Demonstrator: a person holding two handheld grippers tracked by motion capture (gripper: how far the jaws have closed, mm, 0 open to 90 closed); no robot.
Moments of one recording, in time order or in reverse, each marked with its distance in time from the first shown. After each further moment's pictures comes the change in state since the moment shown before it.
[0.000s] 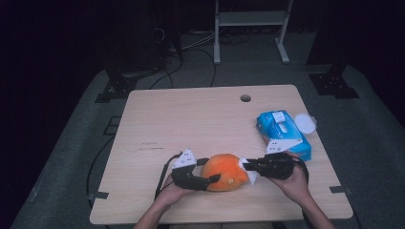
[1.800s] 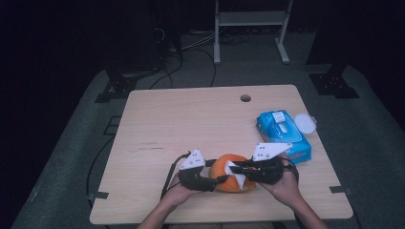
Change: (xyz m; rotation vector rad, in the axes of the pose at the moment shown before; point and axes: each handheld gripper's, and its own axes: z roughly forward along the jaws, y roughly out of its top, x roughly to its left) left arm -0.024 0.023 0.004 -0.008 -0.013 0.087; right arm 0.045 0.030 0.007 -0.047 0.029 -0.178
